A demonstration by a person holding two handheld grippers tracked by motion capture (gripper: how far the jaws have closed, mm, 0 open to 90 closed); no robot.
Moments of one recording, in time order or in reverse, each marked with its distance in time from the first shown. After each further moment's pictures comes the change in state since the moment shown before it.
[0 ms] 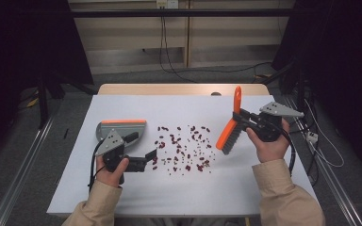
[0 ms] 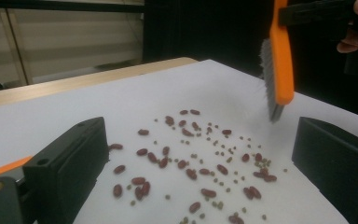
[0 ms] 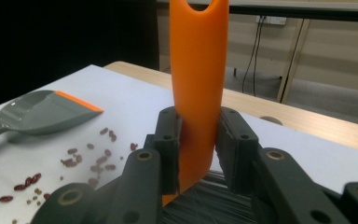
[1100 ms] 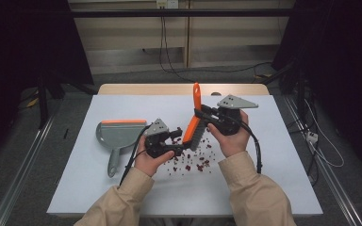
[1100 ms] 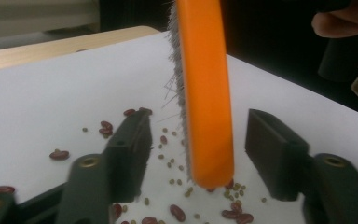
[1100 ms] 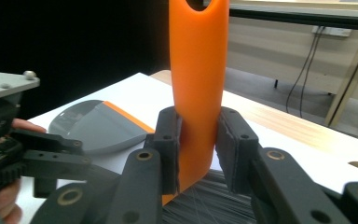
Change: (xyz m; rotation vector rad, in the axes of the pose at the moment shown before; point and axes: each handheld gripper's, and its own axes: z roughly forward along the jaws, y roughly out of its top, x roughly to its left) left arm -0.023 0.010 0.098 0.157 -0.121 -0.040; right arm 0.067 0.021 0.066 -0.005 0.151 -0.055
